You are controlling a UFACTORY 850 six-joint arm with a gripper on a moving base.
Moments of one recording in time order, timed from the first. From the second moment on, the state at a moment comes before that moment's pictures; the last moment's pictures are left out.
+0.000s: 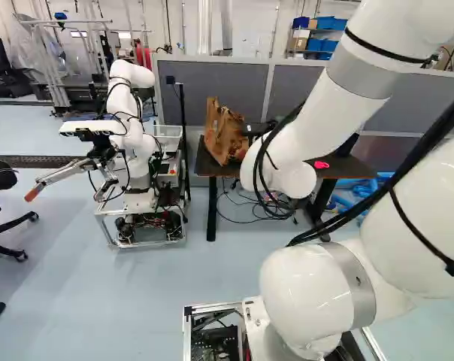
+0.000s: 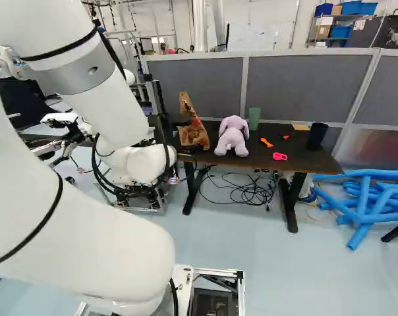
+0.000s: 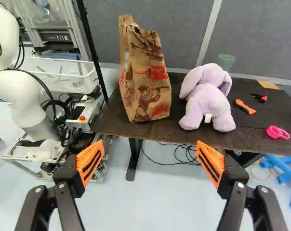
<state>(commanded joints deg) 0.2 14.0 -9.9 0.1 43.6 -1.2</state>
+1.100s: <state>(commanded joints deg) 0.0 16.0 -5.0 0.0 50.0 0.0</state>
